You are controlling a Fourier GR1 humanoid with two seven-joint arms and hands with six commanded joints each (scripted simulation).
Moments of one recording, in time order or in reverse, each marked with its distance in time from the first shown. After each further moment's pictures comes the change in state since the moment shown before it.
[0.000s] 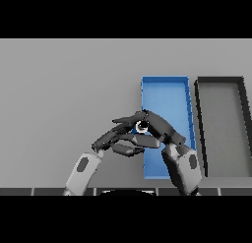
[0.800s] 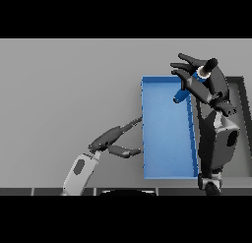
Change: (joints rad) left arm 0.027 0.025 -0.002 -0.061 0.004 -0.003 0.004; right arm -0.266 -0.233 -0.457 0.184 -0.042 -0.188 0.118
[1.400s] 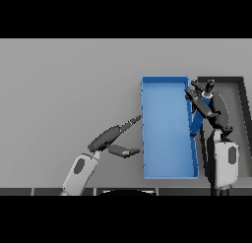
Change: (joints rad) left arm -0.003 0.009 0.002 0.021 -0.038 0.033 -0.061; right arm 0.399 -0.080 0.090 0.079 0.102 -0.132 0.001
